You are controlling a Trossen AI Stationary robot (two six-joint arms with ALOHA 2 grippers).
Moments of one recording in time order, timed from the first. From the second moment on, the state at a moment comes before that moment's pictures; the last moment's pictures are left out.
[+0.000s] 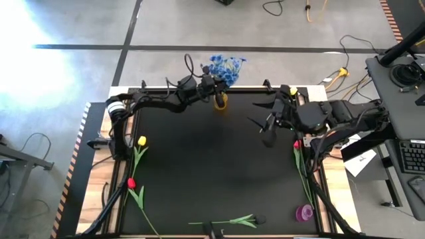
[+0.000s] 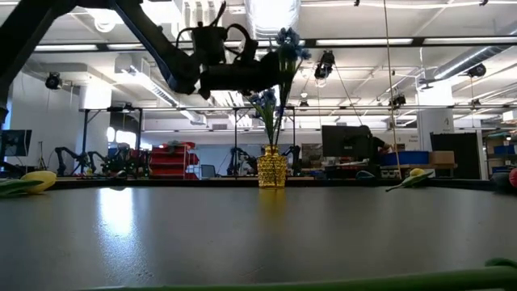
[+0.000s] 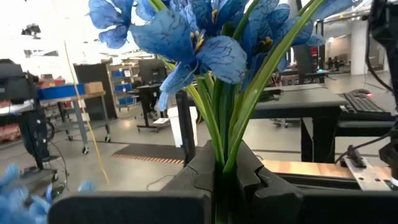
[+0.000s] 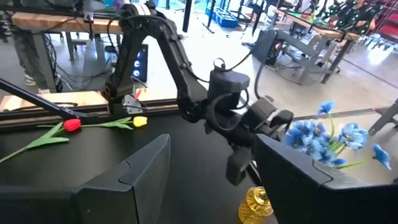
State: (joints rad) left arm 0.50 1.93 1.14 0.98 0.11 0.11; right arm 0.26 1.24 1.59 -0.70 0.64 0.05
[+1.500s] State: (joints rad) left arm 0.48 1.64 1.54 -0.96 -0.12 -0.07; right arm -0.14 1.46 1.44 -1.57 0.27 1.04
